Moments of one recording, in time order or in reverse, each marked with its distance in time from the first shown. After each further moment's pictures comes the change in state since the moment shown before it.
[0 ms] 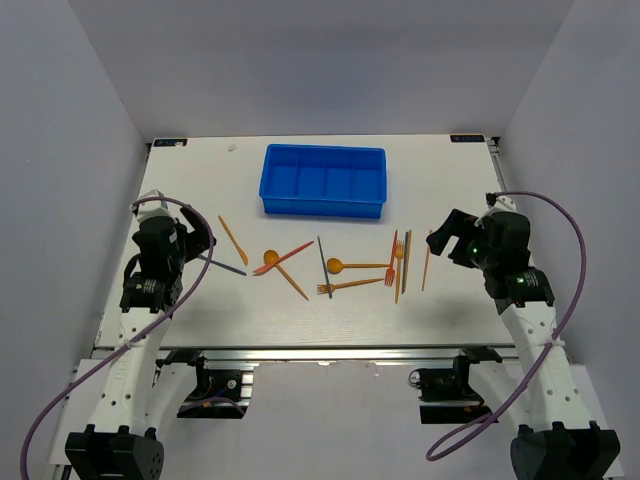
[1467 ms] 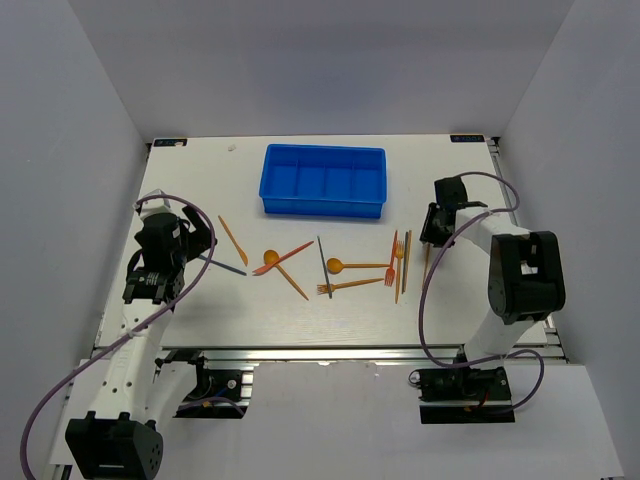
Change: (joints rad) left arm 0.000 0.052 0.000 -0.001 -0.016 -0.003; right arm 0.051 0.912 0.244 0.155 0.243 -0.032
